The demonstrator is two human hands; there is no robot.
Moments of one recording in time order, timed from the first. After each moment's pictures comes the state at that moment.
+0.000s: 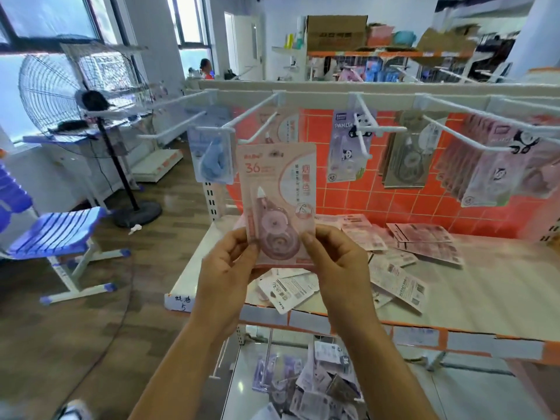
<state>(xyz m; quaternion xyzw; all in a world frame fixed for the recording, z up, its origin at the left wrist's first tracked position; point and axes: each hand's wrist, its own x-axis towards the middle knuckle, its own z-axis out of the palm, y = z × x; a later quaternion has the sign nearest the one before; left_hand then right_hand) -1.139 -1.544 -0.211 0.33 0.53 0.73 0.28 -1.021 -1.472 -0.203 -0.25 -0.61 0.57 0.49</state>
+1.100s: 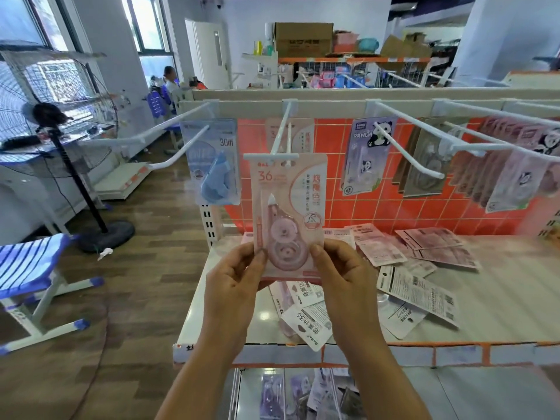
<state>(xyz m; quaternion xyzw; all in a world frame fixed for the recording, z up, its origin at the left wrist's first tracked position) -1.216 -1.516 -0.221 0.34 0.52 0.72 0.30 -1.096 -1.461 -0.220 -0.34 -0.58 0.50 0.54</state>
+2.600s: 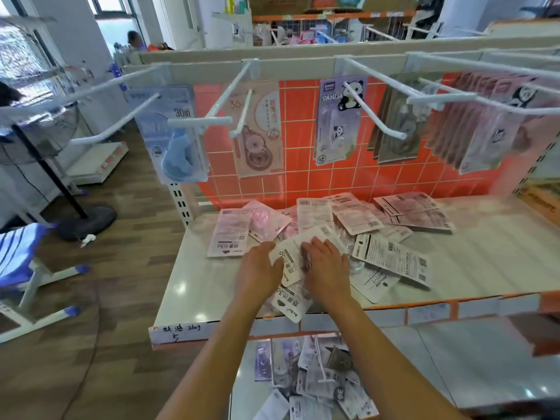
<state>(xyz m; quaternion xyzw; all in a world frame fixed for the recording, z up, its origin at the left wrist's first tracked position) -1.207 -1.425 -0.323 0.50 0.80 0.28 0.19 -1.076 -1.379 -0.334 -0.54 -0.81 0.15 0.14</state>
